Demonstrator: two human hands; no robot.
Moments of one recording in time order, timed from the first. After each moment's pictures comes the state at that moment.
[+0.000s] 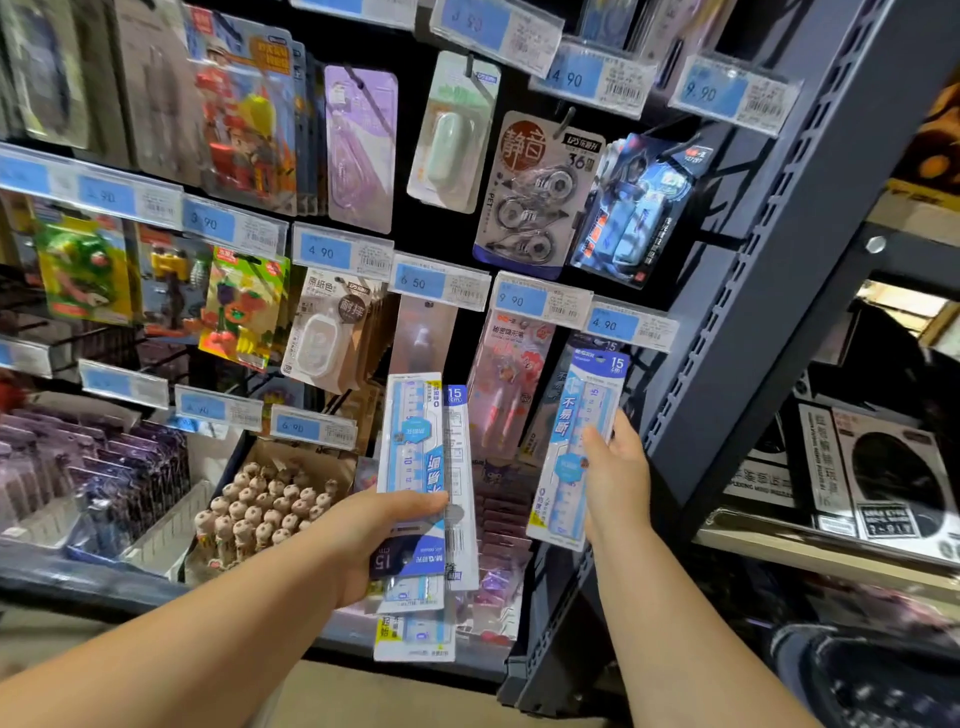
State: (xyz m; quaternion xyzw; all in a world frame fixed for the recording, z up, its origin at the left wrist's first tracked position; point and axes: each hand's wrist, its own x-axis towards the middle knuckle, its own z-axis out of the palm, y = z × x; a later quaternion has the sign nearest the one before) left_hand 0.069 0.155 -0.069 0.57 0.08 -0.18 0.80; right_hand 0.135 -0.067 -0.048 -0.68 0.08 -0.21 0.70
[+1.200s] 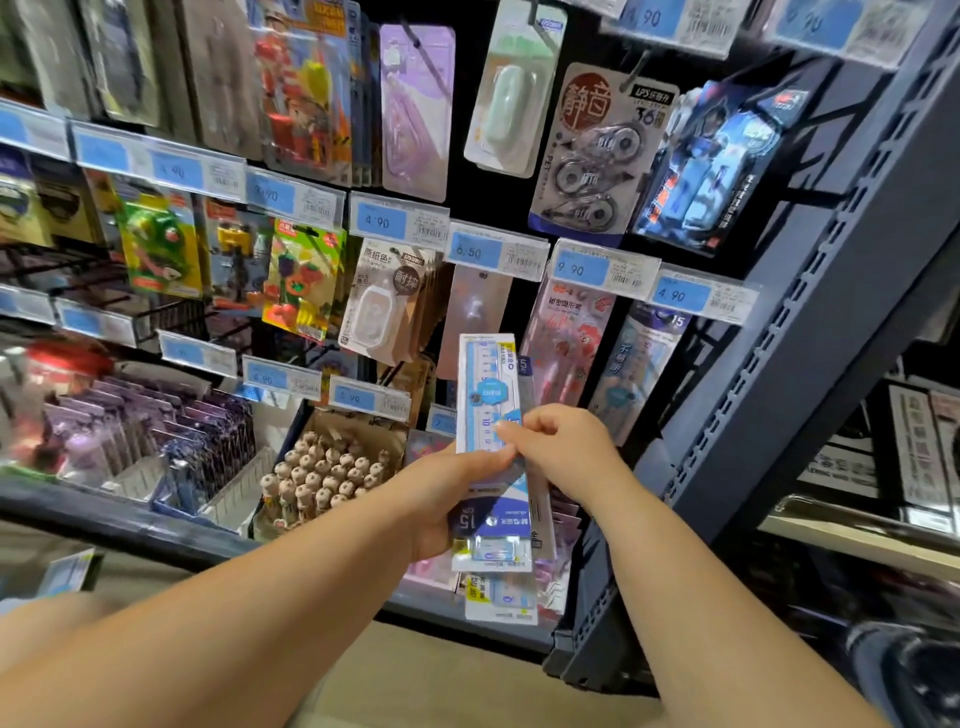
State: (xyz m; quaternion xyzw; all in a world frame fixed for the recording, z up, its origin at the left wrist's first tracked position) left_hand 0.067 0.144 -0.054 0.53 0.02 -0.19 0.83; right_hand 0.109 0.004 -0.026 -0.90 -0.09 -0.02 0.42
